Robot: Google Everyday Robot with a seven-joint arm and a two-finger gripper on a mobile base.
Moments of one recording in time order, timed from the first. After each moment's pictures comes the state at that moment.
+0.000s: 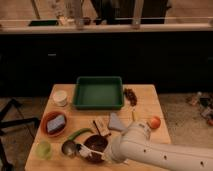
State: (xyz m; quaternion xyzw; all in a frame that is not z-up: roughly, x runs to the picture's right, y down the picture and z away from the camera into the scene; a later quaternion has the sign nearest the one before) arm -0.006 0.300 0.665 -0.33 -0.15 0.23 0.90
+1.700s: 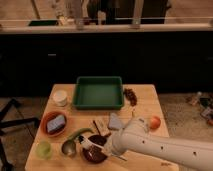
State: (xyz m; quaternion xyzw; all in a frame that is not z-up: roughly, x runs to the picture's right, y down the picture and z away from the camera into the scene) arm -0.005 0.292 0.693 -0.34 -0.14 0.28 0.89
